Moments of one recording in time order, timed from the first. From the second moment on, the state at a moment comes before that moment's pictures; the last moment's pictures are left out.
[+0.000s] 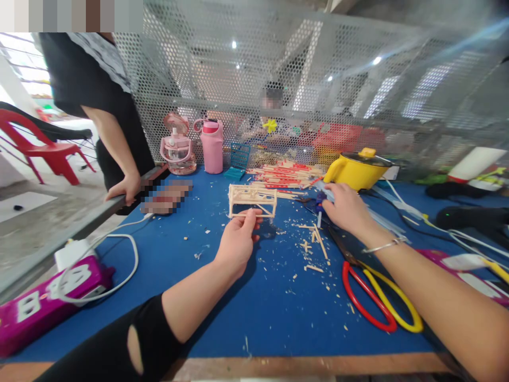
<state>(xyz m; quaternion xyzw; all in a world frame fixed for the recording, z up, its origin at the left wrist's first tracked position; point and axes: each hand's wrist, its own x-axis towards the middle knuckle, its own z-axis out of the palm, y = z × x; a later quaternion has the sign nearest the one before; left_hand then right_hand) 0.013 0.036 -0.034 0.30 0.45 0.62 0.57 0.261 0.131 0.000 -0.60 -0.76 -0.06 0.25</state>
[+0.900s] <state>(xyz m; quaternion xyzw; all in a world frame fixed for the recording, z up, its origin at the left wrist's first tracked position) 0.012 0.041 -0.041 0.34 0.43 0.62 0.56 0.161 0.087 -0.001 -0.43 -0.75 0.36 0.36</state>
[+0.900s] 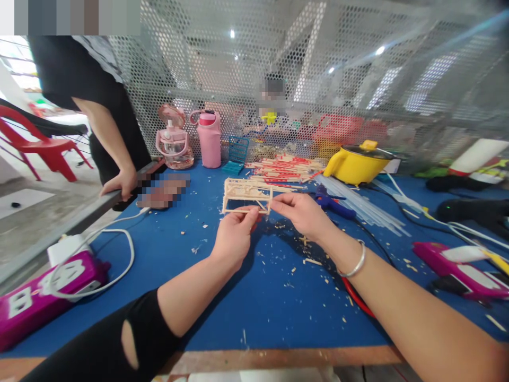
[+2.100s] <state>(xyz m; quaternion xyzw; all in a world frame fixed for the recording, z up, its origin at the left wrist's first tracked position) 0.014 0.038 -0.036 0.27 0.41 0.60 0.64 0.157 0.084 -0.006 -0.43 -0.74 0.36 0.38</state>
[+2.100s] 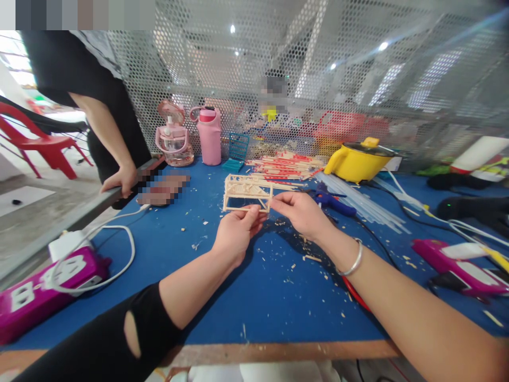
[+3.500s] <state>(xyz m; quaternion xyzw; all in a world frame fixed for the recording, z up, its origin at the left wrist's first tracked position) 0.016 0.034 -0.036 0.29 0.43 0.58 0.63 0.159 0.079 -0.011 -0.43 -0.74 0.35 0.39</state>
